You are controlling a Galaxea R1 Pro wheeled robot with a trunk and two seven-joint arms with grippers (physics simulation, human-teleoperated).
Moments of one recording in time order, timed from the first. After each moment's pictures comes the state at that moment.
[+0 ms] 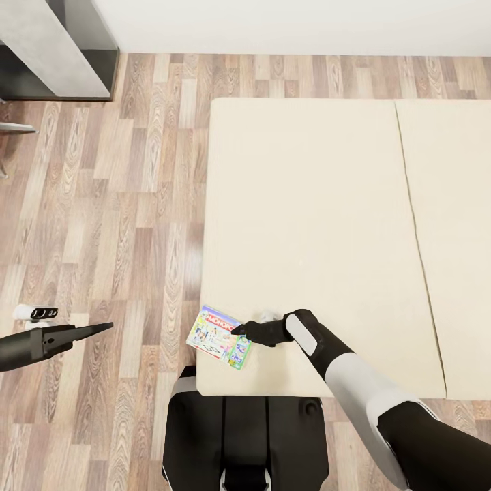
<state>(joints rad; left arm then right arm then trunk) -0.42 0.52 0.35 -1.40 0.37 1.02 -1.56 -0.97 0.12 0.35 -0.49 -0.74 0.78 0.18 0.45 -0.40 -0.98</state>
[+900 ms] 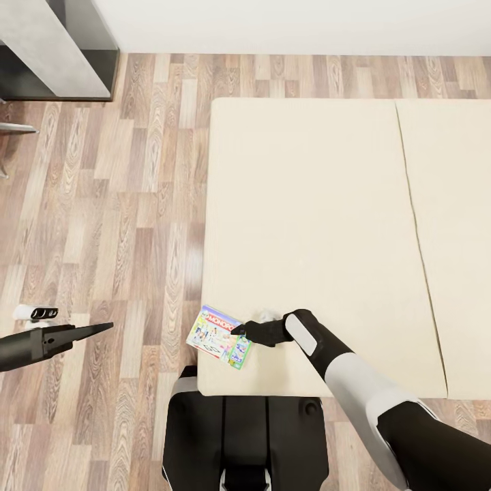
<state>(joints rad) -0.42 0.52 0.35 -1.40 0.37 1.02 -1.56 -0.97 0.12 0.35 -0.49 -0.74 0.78 0.18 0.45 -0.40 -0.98</state>
